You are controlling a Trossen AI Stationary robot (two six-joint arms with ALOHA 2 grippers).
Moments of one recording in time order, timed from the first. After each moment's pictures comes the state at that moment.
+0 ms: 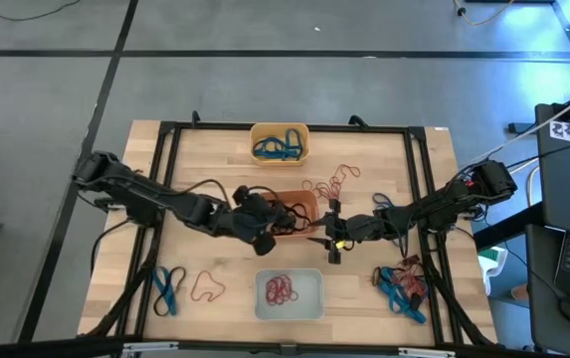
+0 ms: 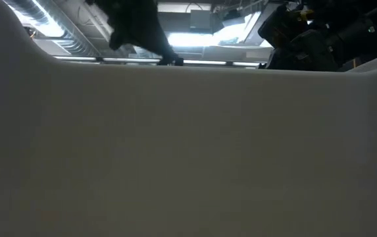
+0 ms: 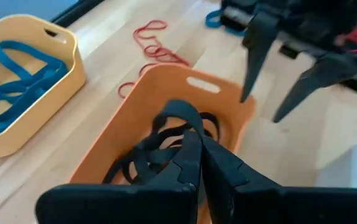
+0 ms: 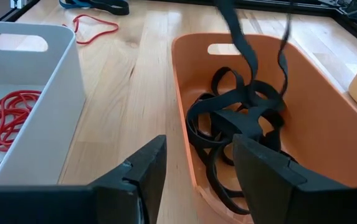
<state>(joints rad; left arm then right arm) -0.28 1.52 1.07 -0.35 -0.60 -0.57 0.27 1.52 0.56 0.52 0.30 0.05</state>
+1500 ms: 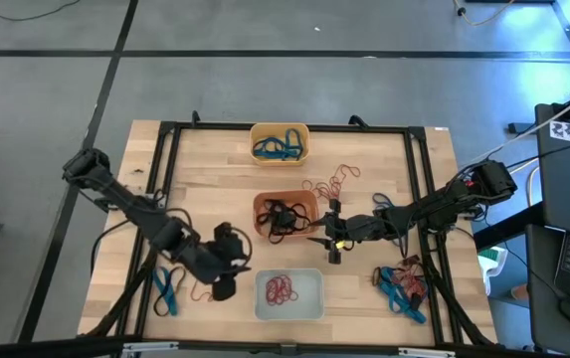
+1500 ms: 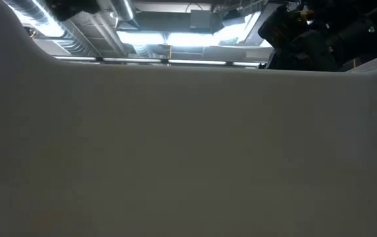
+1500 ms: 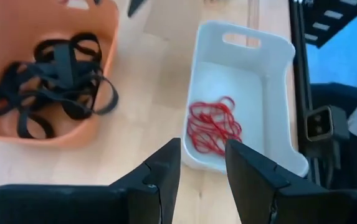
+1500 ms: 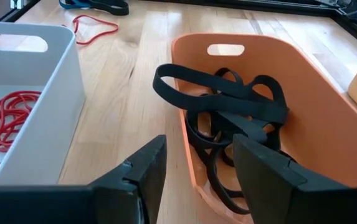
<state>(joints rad) -0.60 1.41 1.07 -0.53 -0.42 -0.71 0.27 1.52 0.56 0.52 0.30 0.05</state>
